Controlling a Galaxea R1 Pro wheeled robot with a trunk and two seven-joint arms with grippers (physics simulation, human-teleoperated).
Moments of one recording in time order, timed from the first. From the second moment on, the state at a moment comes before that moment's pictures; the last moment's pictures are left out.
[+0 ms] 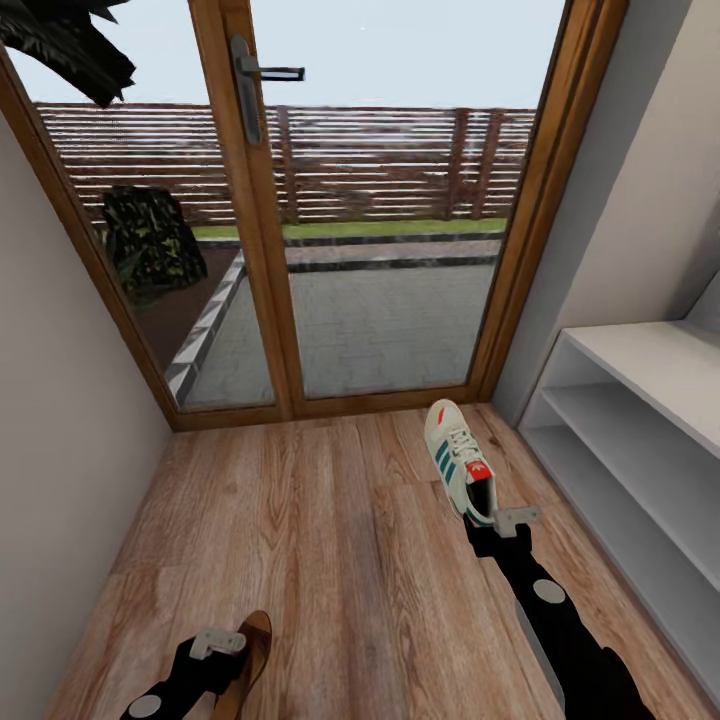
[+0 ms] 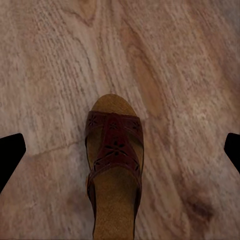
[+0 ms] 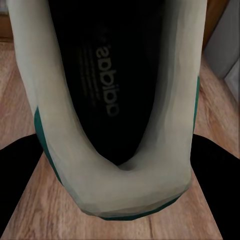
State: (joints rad) left arm -0.37 0.10 0.01 -0.40 -0.10 -0.19 -0.19; right arm -0.37 -0.06 0.01 -1.03 0.07 0.05 0.03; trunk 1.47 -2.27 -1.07
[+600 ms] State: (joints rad) left arm -0.37 0.11 0.01 -0.40 -0.10 -0.19 -0.19; right arm -0.37 -0.06 0.00 -1.10 0.07 0.17 0.03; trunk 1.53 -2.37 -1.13
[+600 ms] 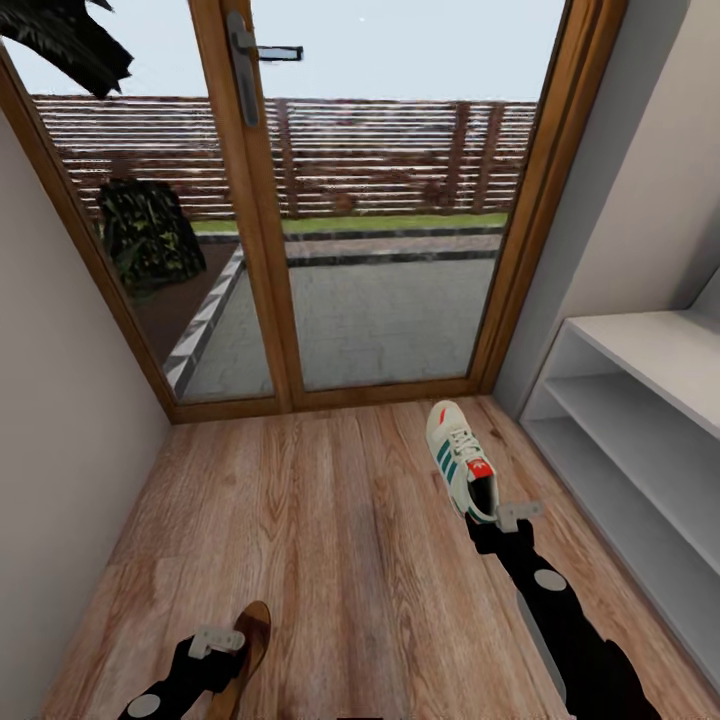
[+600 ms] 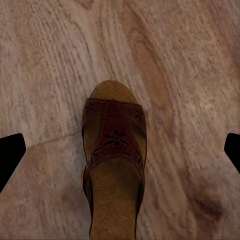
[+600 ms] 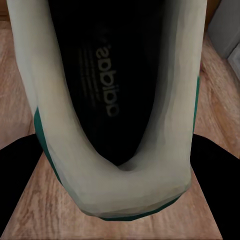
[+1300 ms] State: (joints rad) left arm -0.37 0.11 0.02 -0.40 -0.10 -0.20 -0.18; right arm -0.37 -0.06 0.00 -1.11 0.07 0.20 0.03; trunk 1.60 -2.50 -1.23
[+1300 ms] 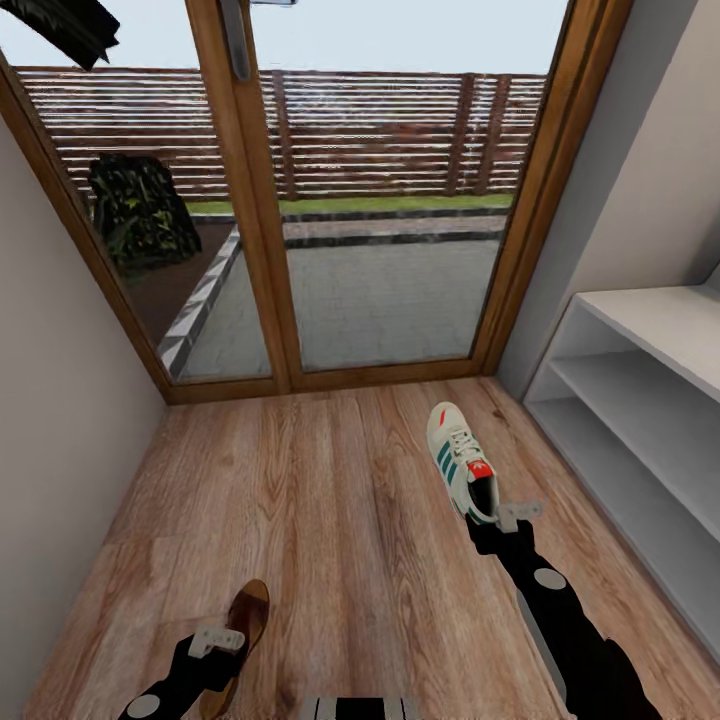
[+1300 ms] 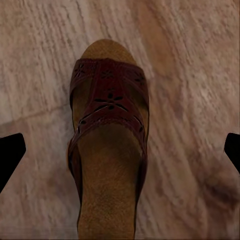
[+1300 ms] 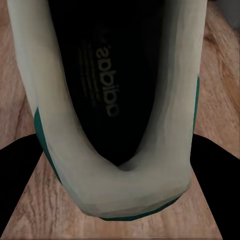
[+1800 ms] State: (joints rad) left arm -0.37 0.15 0.02 -0.40 -0.08 -0.21 -0.18; right arm -0.37 -0.06 0.00 -1.11 0.07 0.20 0.03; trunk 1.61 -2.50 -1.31
